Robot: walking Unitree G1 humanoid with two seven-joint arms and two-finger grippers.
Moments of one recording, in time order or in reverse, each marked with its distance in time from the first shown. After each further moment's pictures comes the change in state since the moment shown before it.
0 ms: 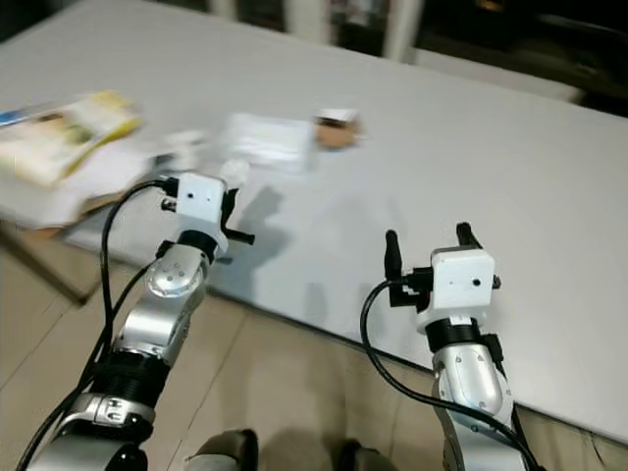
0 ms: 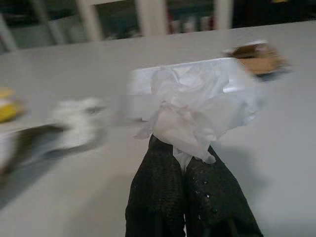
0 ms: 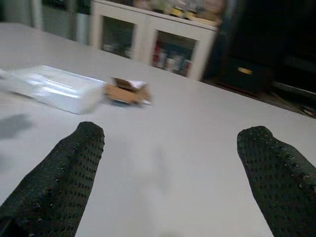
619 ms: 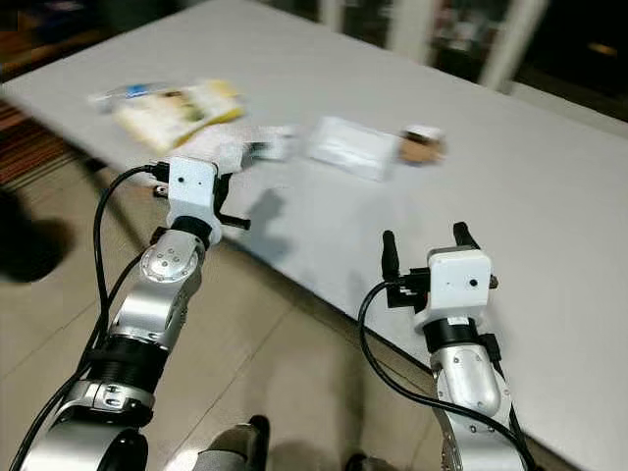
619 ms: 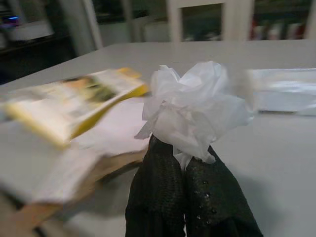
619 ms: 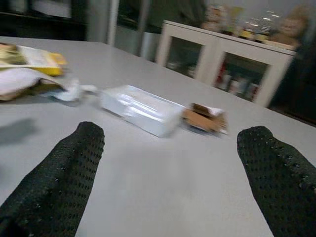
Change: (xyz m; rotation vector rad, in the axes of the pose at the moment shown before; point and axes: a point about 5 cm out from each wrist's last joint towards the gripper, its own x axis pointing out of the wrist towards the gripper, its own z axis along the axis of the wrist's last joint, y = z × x) left arm 0.008 0.007 0.012 -0.014 -0.025 0.026; right arm 0.000 0.002 0.001 -0.002 -0.005 0.010
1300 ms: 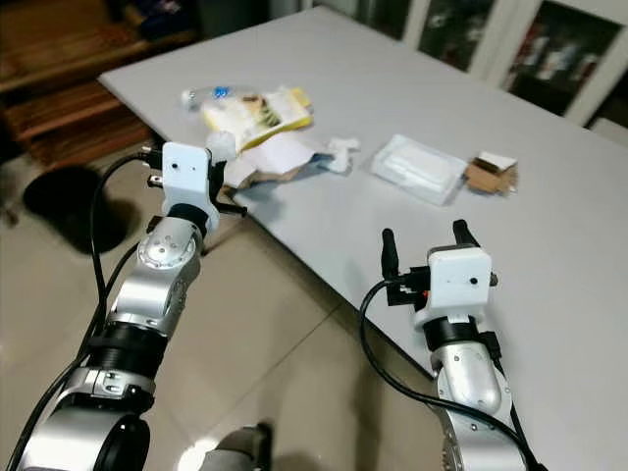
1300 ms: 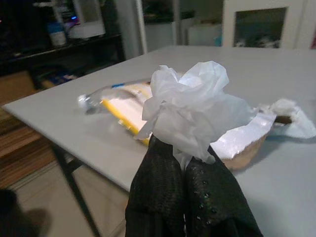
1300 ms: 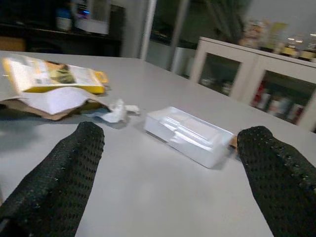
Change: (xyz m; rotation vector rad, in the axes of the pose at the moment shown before) left arm 0.010 0.005 0.012 -0.021 -0.003 0.032; right arm 0.001 -0.001 0.001 0.007 -0.007 0.002
